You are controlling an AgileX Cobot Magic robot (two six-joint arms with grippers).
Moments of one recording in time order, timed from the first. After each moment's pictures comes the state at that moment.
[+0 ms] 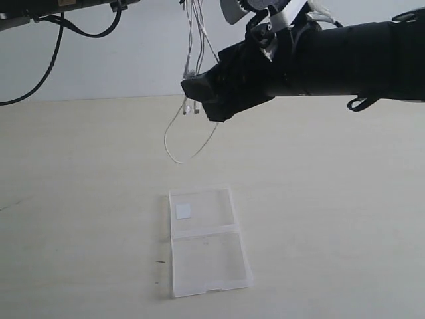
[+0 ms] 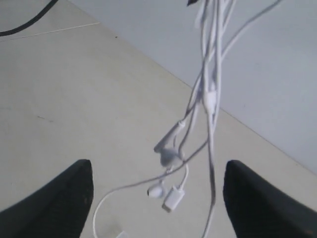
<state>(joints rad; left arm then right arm) -0.25 1.68 -1.30 1.16 -0.69 -1.75 0.51 1.54 -0.99 1.73 0.36 -1.98</state>
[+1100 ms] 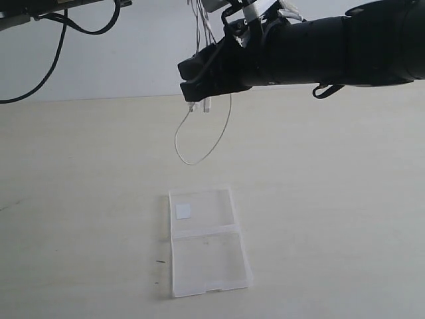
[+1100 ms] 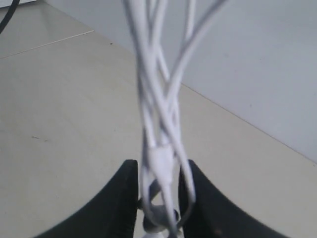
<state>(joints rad) -0.25 1.68 -1.30 1.13 -0.74 -1.74 0.51 1.68 -1.13 1.74 0.36 -1.89</state>
